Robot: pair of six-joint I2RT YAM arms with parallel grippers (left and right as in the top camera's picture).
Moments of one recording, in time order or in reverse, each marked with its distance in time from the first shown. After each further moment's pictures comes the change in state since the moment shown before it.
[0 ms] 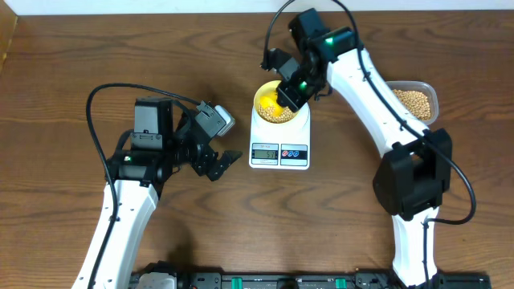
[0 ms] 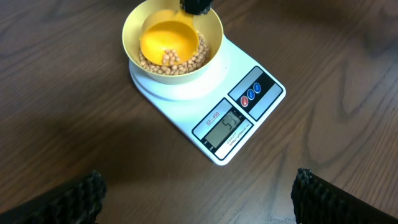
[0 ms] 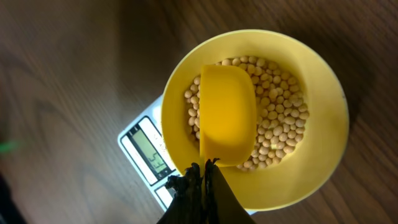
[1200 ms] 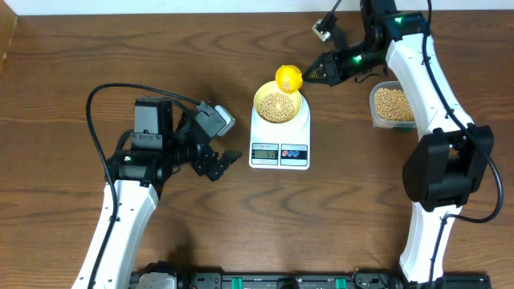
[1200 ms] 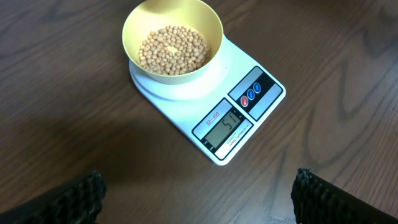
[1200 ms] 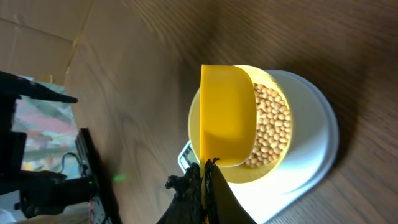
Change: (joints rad) left arm 0.000 0.000 0.000 0.000 0.000 0.000; right arm -0.264 -0.013 0.000 0.002 -0.481 0.066
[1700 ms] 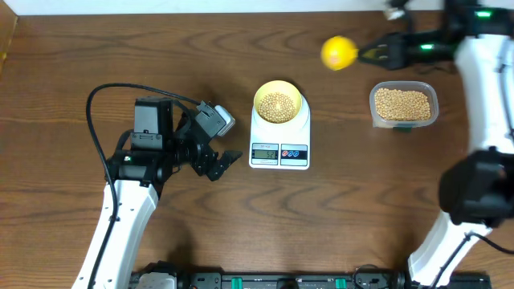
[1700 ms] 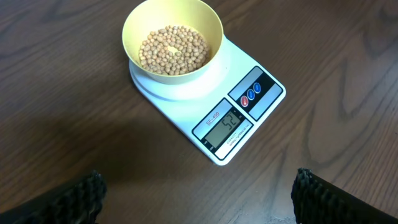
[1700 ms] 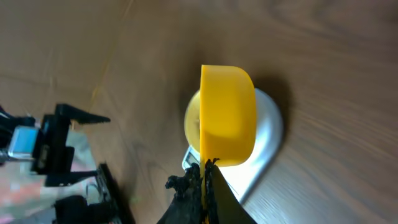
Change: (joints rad) left arm 0.000 0.000 0.000 0.000 0.000 0.000; right arm -0.284 -0.144 0.000 -0.100 -0.105 -0.005
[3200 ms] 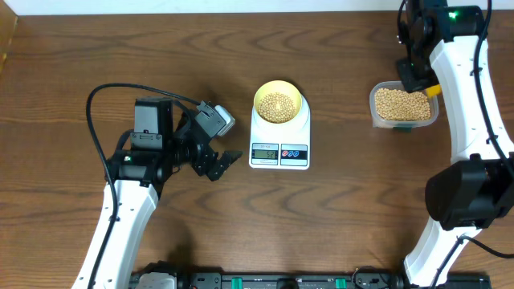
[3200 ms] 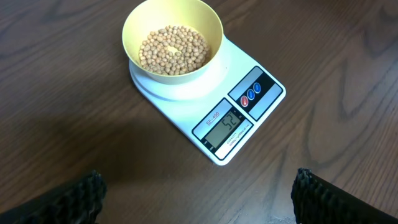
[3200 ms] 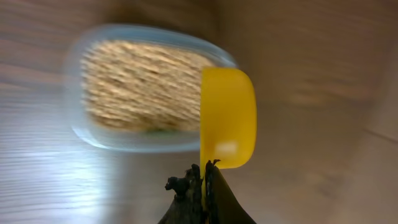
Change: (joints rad) left arm 0.000 0.000 0.000 0.000 0.000 0.000; right arm 0.171 -0.022 0.000 -0.124 1.291 0.131
